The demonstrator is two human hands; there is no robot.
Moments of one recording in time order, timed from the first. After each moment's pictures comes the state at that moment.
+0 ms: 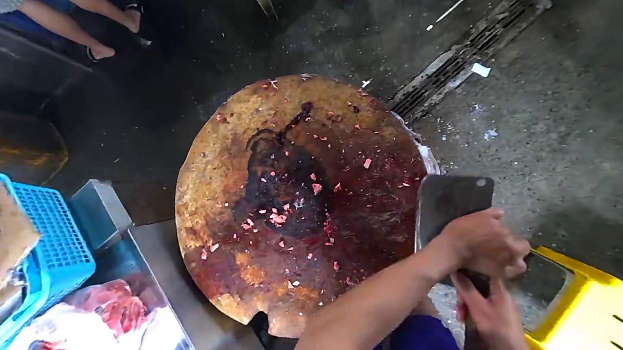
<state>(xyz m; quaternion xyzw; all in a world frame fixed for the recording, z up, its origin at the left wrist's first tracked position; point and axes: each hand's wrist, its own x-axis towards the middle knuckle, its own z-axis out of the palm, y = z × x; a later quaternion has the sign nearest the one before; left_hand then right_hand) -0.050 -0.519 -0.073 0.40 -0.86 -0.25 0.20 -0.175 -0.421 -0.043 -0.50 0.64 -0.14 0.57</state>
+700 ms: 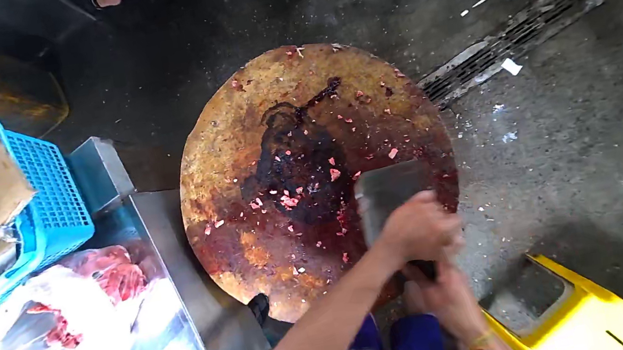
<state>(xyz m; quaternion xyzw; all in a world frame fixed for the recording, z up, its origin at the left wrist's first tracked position) 0.048 -0.445 -0.074 0.60 -0.73 -0.18 0.26 -0.105 -0.425 -0.051 -0.70 0.50 0.02 0.52</state>
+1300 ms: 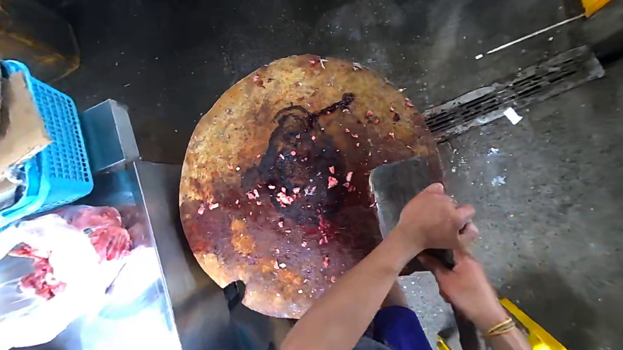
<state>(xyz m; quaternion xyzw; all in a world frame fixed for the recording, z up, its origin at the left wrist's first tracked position) 0.042 -0.530 -0.071 0.63 -0.69 -0.15 0.32 -0.106 -0.525 -0.029 -0.72 0.50 0.10 0.47</state>
